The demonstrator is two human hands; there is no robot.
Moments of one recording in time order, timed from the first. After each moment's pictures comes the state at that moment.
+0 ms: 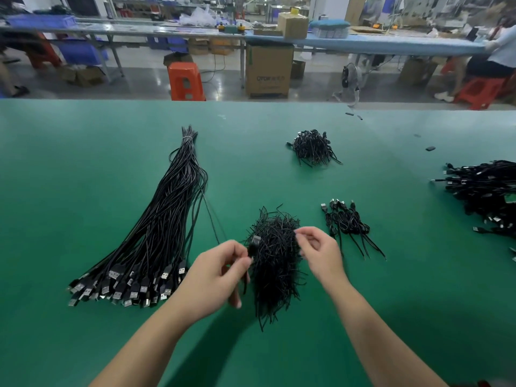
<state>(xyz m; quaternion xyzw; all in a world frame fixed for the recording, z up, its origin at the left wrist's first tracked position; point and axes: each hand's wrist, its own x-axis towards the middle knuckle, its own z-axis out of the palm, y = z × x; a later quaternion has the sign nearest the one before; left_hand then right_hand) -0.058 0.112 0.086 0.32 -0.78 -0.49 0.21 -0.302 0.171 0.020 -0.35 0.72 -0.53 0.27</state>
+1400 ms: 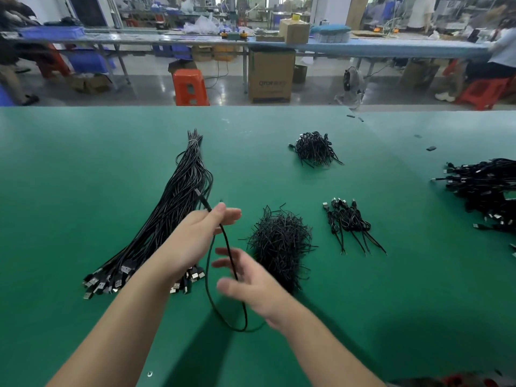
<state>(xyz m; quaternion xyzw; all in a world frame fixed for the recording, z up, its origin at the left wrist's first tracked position) -0.047 0.075 0.129 0.37 -0.73 -0.52 0.24 -0.166 0.188 0.062 -0.46 0.52 -0.45 0.56</state>
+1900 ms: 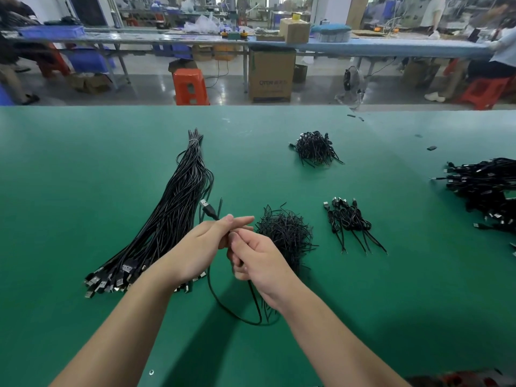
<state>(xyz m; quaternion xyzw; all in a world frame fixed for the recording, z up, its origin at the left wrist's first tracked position) -0.046 0.084 0.126 0.31 -0.75 -0.56 0.18 -0.165 0.170 0.099 -0.40 0.47 -0.57 0.54</state>
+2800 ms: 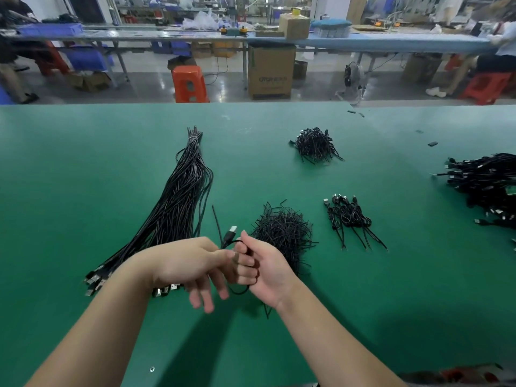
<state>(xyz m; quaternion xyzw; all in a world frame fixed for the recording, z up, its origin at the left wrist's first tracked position) -0.028 0.081 0.137 0.34 -0.73 -0.58 -0.12 -0.177 0.162 0.064 -0.19 0.36 -0.58 0.70</state>
